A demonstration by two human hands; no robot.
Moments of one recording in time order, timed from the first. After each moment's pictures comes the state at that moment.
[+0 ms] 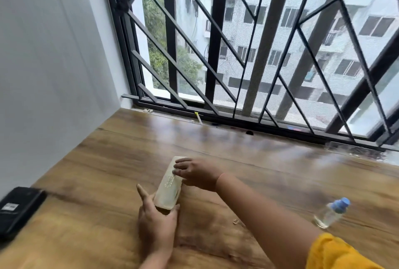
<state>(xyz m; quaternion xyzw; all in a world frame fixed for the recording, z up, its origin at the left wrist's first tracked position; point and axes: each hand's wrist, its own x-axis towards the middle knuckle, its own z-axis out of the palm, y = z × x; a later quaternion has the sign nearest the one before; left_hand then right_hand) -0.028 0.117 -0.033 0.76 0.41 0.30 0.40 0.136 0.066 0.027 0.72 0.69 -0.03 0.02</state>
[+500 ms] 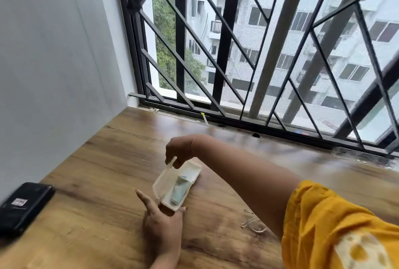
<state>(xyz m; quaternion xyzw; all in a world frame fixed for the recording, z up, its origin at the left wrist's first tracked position) -0.030 0.117 -0.036 0.72 0.44 0.33 0.42 0.138 0.157 0.098 0.71 0.66 -0.17 0.18</state>
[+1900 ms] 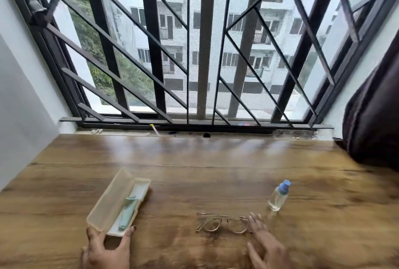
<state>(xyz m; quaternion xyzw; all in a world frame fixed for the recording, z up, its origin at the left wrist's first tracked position) -0.027 0.128 -0.052 0.80 0.40 0.31 0.33 0.021 -0.177 -0.011 0.92 0.19 0.07 -0.33</state>
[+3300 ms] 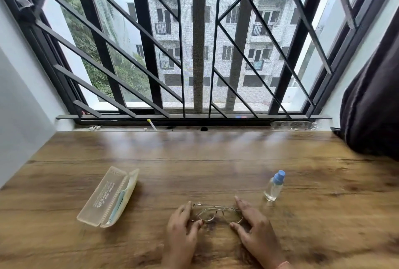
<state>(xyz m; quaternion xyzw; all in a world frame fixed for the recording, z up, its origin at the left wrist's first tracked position) 0.006 0.015 -0.033 0.87 0.13 0.12 0.47 0.047 -0.179 -0.037 0.91 0.18 0.03 -0.36</state>
